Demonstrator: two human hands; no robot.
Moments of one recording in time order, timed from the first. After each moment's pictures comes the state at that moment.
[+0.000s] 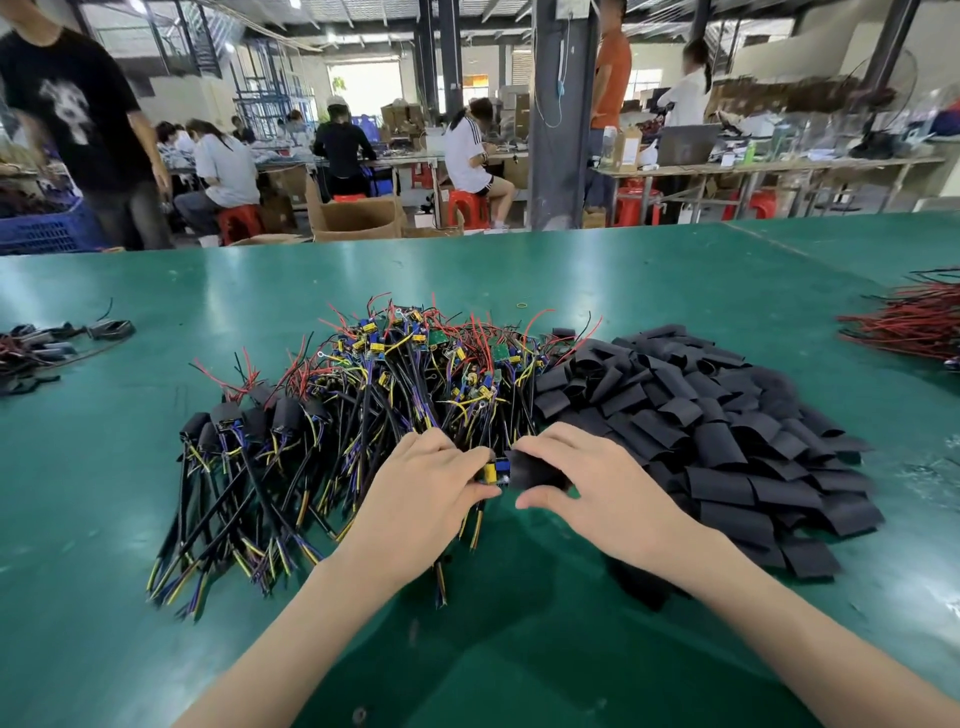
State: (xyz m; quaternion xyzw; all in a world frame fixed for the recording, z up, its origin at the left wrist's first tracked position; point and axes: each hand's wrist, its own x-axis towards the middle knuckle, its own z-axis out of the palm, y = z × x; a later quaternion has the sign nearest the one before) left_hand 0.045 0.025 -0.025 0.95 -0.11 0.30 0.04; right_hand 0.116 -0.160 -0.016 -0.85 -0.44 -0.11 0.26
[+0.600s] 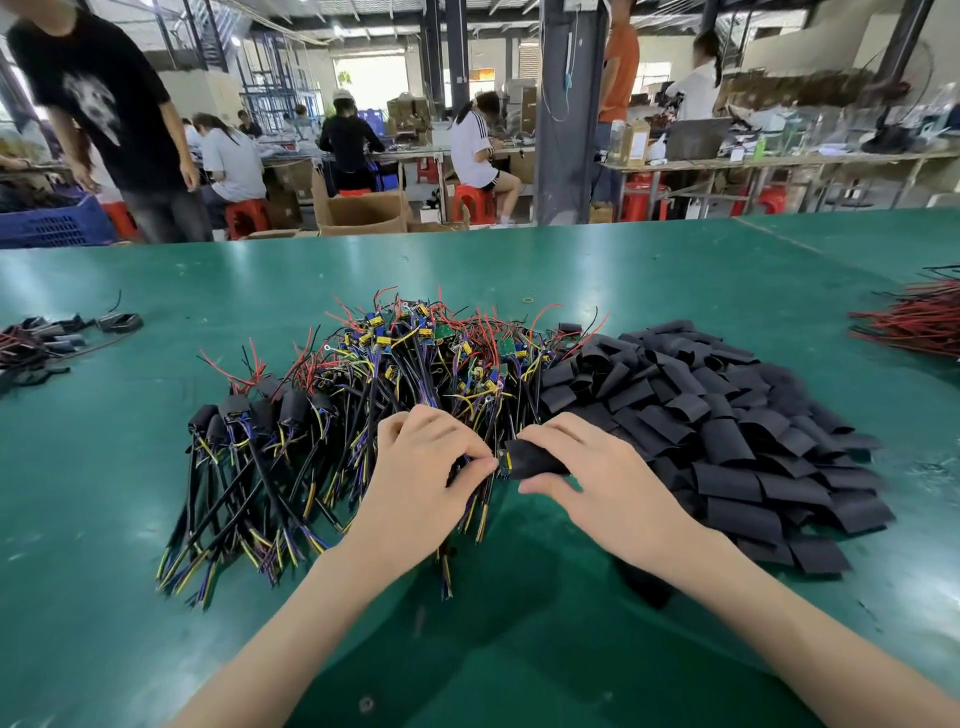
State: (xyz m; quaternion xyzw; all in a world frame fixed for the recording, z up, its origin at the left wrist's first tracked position) left_hand 0.039 0.022 -0.015 0.93 -0.06 0.31 0.19; right_hand 0.110 -0.157 -0.017 -0.84 -0.44 -0.14 0.28
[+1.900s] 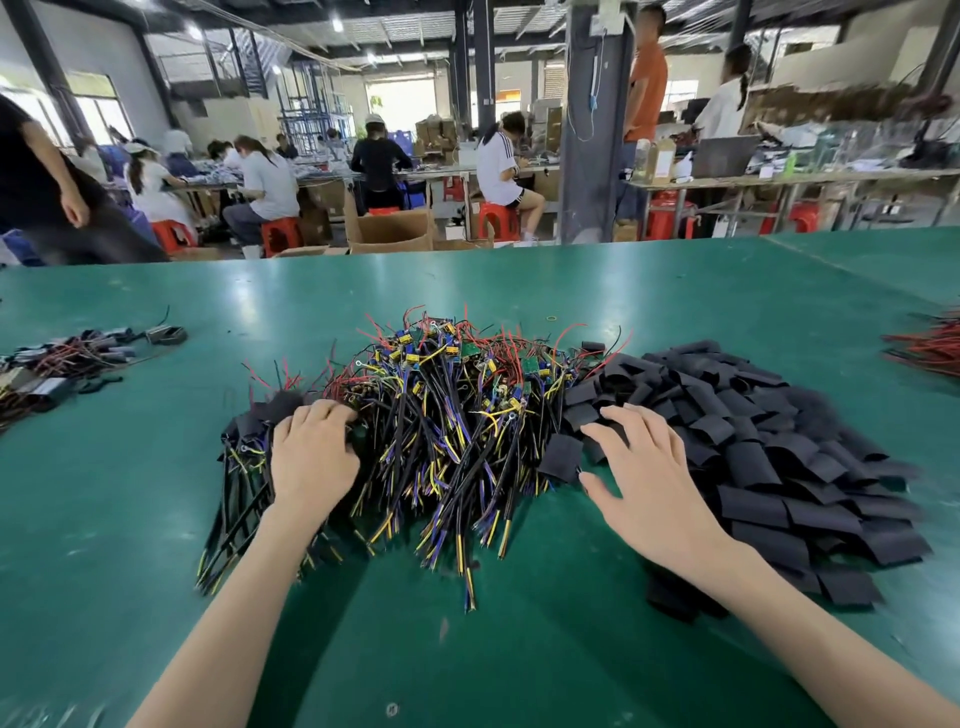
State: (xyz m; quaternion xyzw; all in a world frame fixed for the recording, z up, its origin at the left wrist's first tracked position) left_hand 0.061 0.160 -0.043 0.94 0.25 0.24 -0.03; right_hand 0.138 -0.167 -0.036 -0.92 -0.32 -0.20 0.14
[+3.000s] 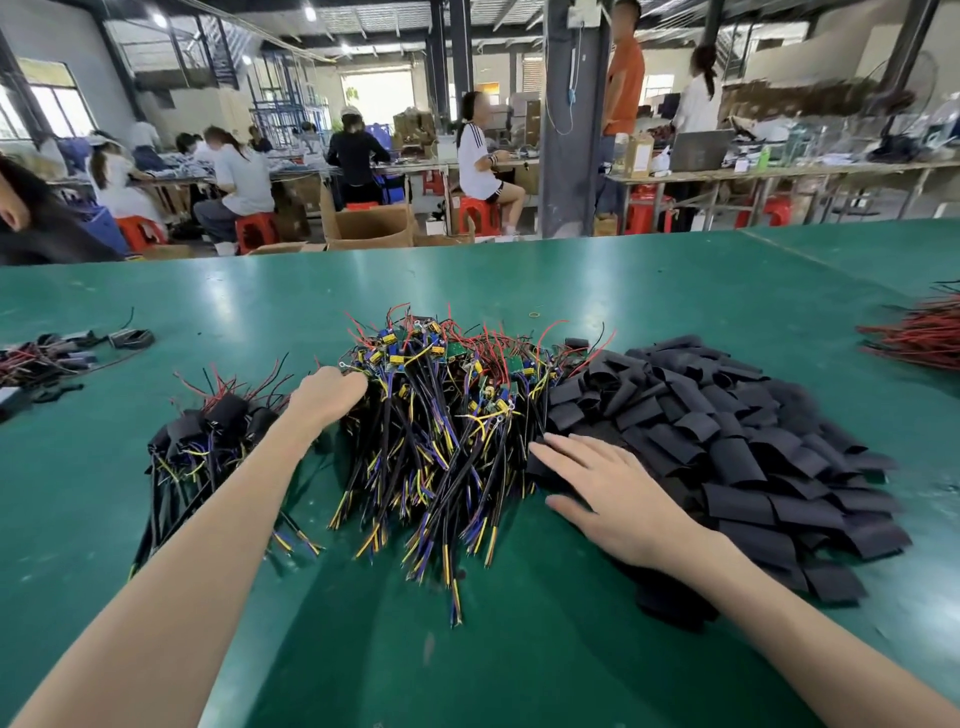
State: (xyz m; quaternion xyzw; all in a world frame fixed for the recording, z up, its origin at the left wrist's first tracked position) left_hand 0.137 0.173 0.003 0.90 0.33 0.10 0.27; right_hand 0.152 -0.161 -0.048 -0.90 -0.42 -0.07 0.10
